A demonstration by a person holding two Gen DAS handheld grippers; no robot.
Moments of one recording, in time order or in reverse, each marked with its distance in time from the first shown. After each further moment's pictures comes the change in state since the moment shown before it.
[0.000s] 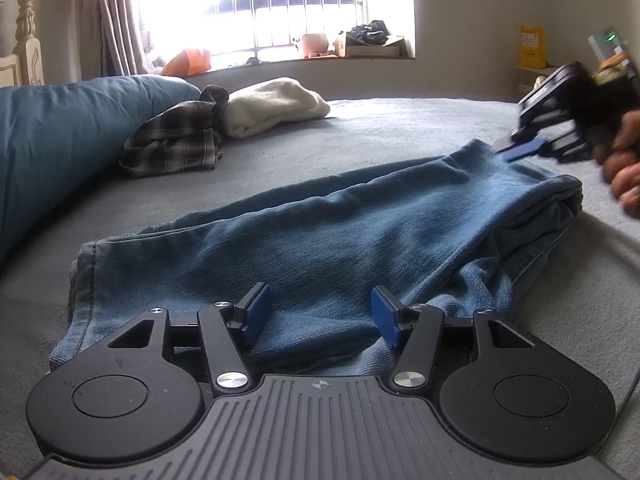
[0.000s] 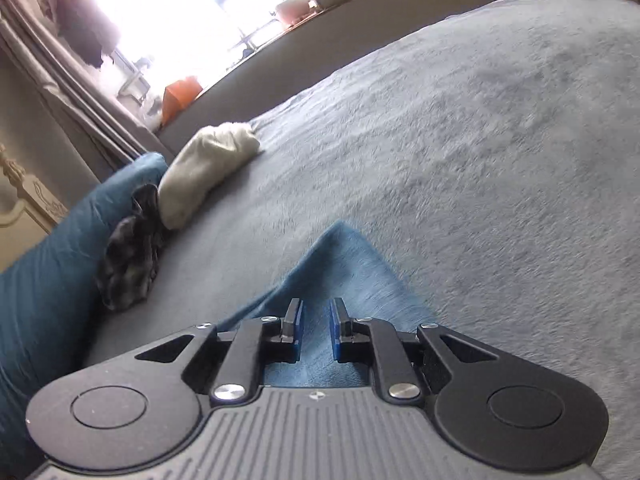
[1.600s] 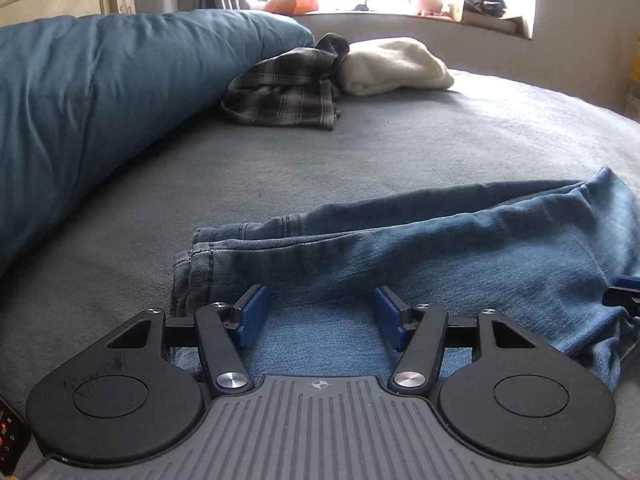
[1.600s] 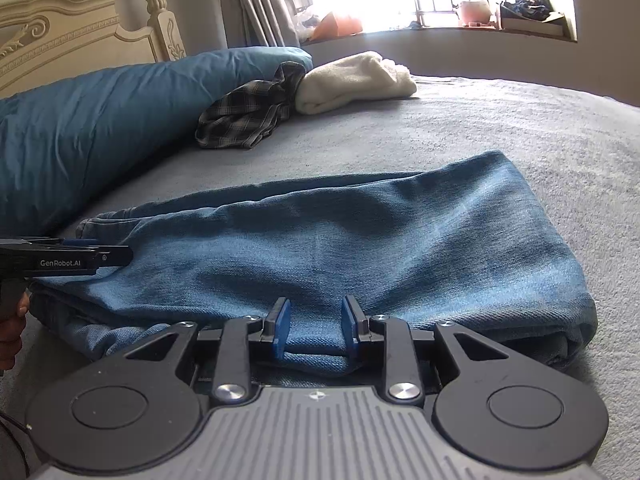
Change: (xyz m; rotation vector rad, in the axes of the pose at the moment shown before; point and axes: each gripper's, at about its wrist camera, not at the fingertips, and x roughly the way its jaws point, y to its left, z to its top) left arm 0.026 0.061 0.038 -0.213 0.195 0.245; right arm -0.021 0.053 -0.106 -0.565 0.093 0.137
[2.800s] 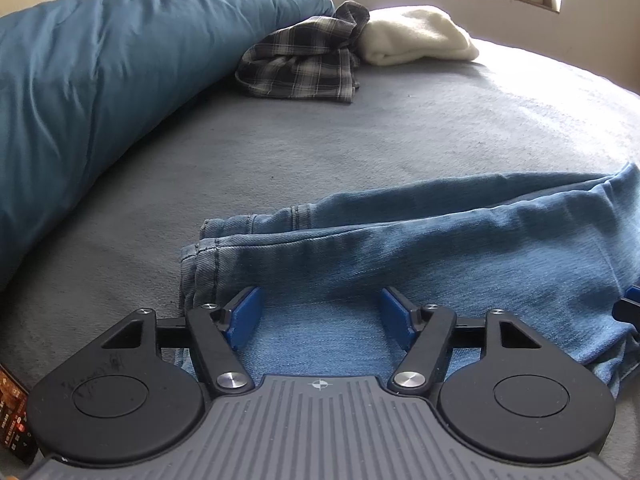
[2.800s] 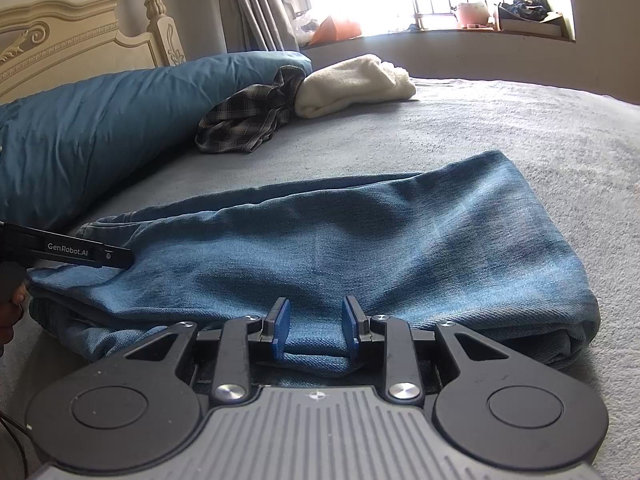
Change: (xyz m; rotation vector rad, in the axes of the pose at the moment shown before) left arm 0.005 -0.008 0.021 -0.012 0.125 0.071; right arm 0.000 -0.003 -0.002 0.010 -0.018 0.007
